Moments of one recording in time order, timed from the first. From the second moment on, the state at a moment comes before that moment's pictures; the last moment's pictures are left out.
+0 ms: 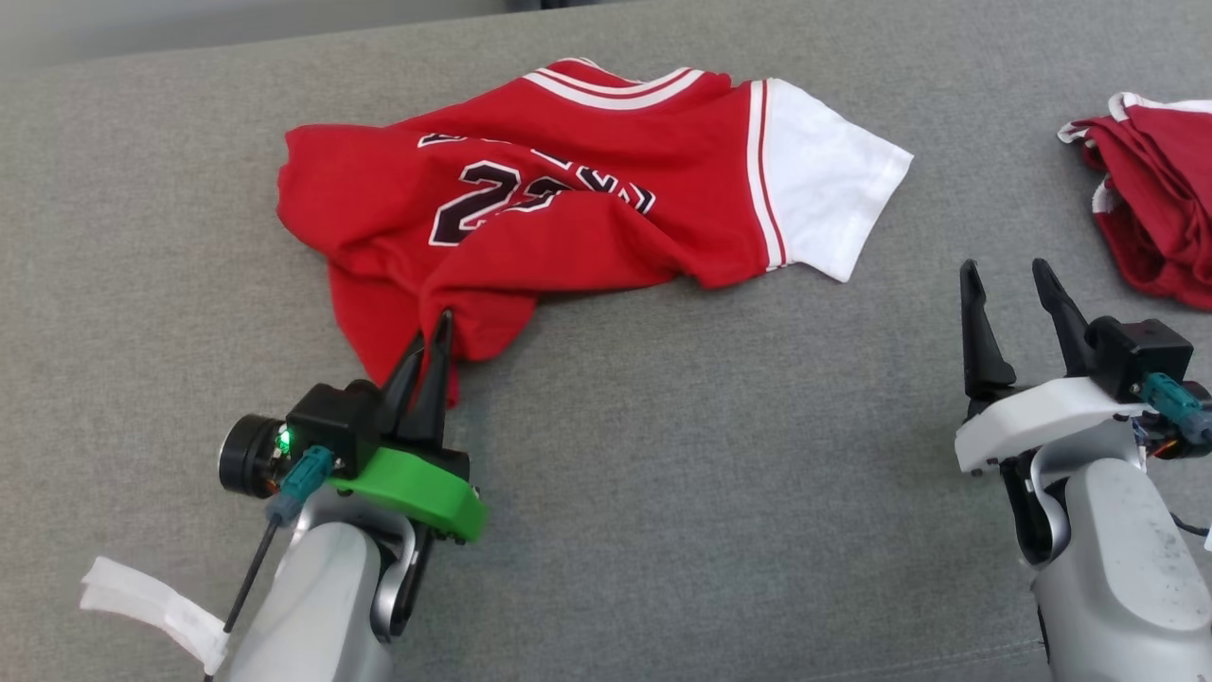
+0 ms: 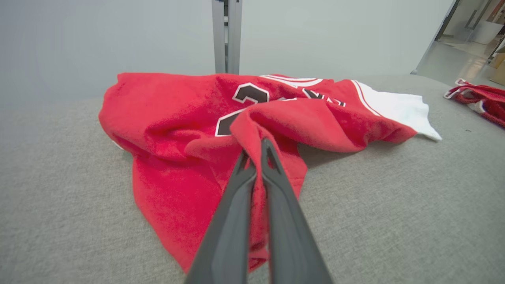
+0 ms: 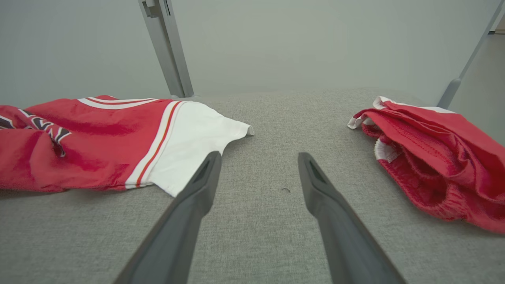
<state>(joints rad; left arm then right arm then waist) -0.36 0.10 -0.31 0.41 -0.25 -0.13 -0.26 -0.42 -0.05 -0.16 0.46 0.09 0.13 -0.26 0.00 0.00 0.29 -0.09</state>
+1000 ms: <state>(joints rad) -0.42 0.26 -0.29 0.29 -0.30 -0.13 -0.26 -0.43 -0.05 -0.14 0.45 0.12 0.13 -0.26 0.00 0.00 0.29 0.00</state>
